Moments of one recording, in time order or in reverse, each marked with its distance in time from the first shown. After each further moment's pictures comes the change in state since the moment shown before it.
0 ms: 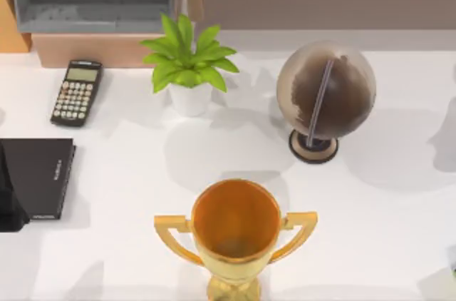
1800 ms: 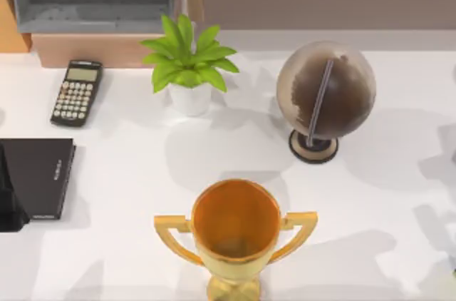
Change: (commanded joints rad) left arm 0.000 0.000 0.000 0.000 0.000 0.000; right arm 0.531 -0.730 0.090 -2.330 0.441 -0.326
